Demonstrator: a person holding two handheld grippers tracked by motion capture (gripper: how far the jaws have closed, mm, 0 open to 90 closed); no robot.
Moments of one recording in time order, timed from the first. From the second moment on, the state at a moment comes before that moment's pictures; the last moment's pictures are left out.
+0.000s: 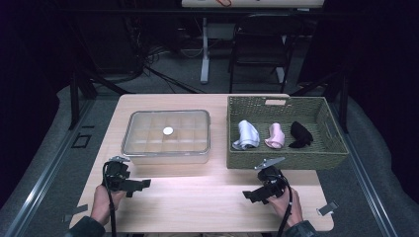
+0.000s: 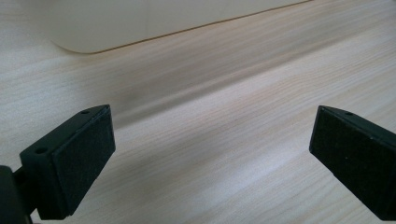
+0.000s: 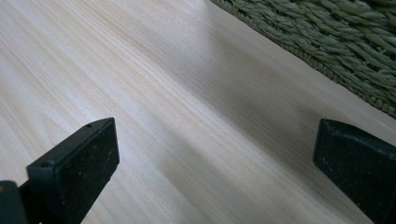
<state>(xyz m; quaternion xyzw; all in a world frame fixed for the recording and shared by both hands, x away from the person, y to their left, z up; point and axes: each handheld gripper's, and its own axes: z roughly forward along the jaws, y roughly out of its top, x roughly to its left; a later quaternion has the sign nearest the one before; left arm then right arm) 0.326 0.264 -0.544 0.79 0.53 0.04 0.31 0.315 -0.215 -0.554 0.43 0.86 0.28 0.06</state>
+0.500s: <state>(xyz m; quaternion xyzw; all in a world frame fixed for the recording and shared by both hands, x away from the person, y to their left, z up) 0.324 0.274 -0.541 0.78 0.54 0.05 0.31 0.321 -0.198 -0.556 0.41 0.87 0.27 0.04</state>
